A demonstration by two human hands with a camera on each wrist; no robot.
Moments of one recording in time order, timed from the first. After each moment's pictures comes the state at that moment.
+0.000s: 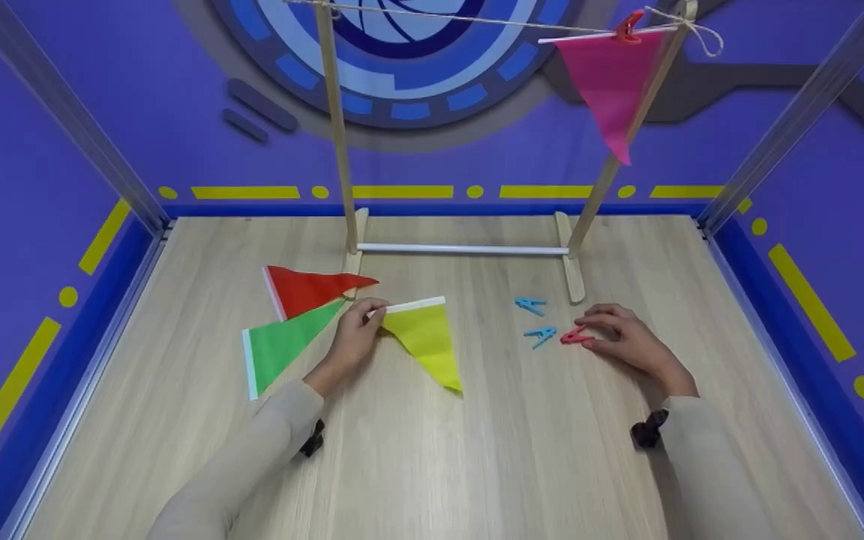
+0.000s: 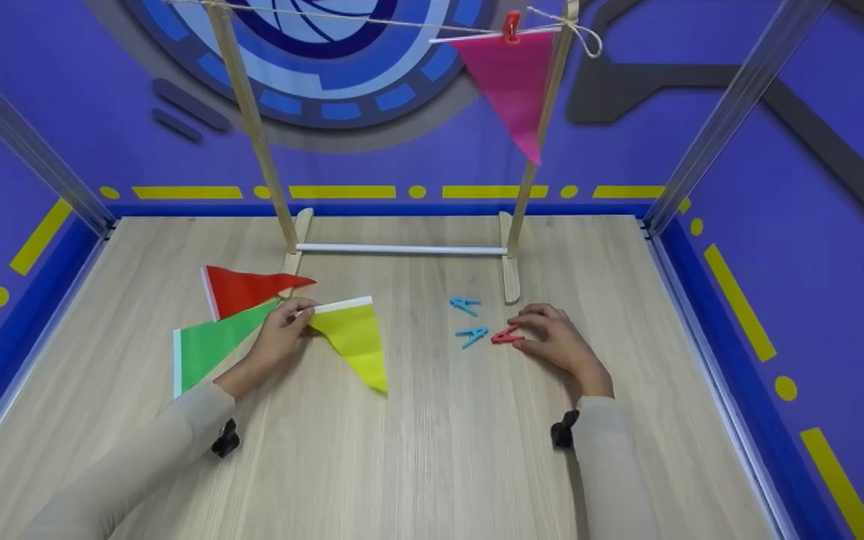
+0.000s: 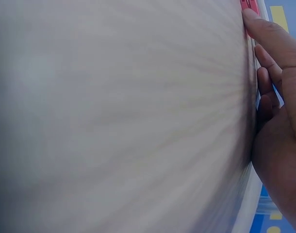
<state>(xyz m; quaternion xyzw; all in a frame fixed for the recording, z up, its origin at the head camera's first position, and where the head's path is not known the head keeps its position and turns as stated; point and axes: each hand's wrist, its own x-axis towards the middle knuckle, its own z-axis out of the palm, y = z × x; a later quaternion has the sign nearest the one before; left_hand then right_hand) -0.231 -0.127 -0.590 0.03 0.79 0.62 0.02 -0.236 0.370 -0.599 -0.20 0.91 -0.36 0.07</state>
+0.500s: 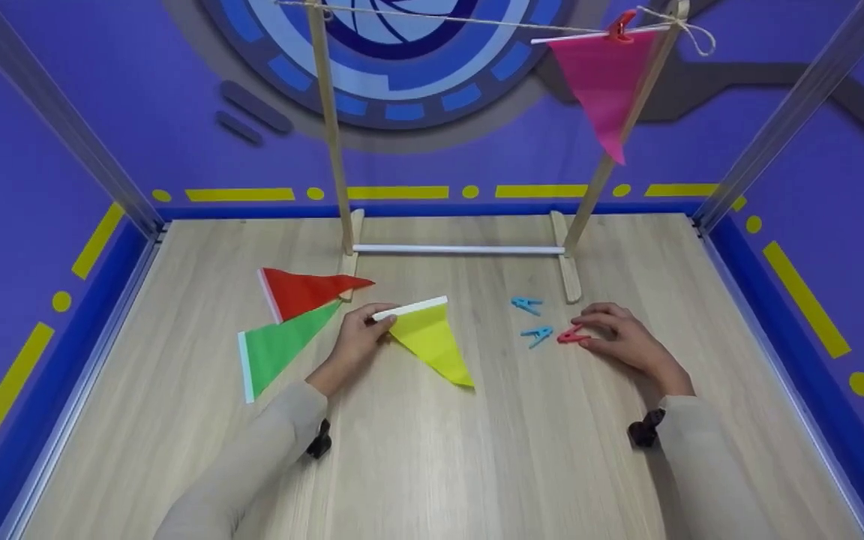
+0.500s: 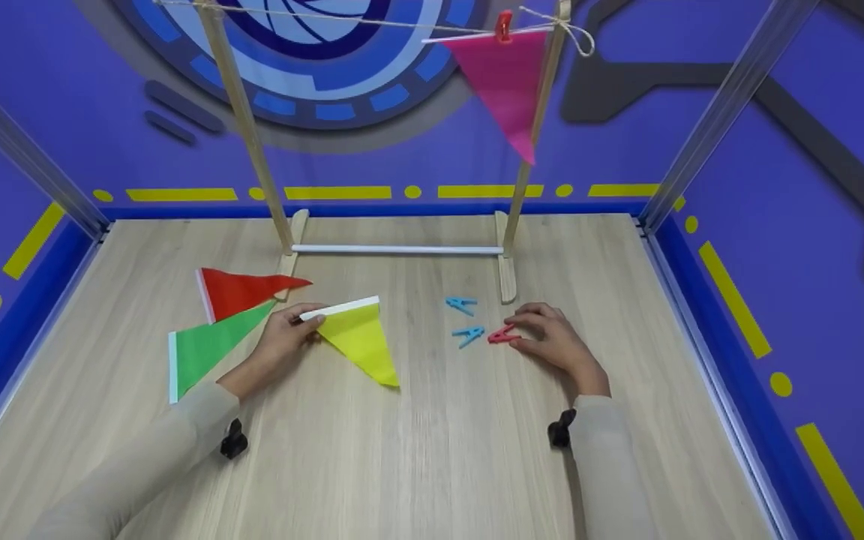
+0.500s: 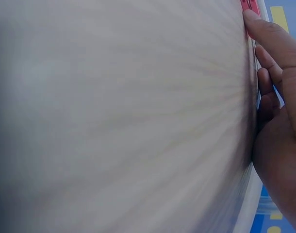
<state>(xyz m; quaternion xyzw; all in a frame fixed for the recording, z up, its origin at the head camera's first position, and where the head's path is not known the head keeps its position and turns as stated) -0.235 -0.117 -0.592 -0.01 0.77 0.64 0.05 -0.233 0.369 -0.597 -0.20 0.91 -0.35 0.07</state>
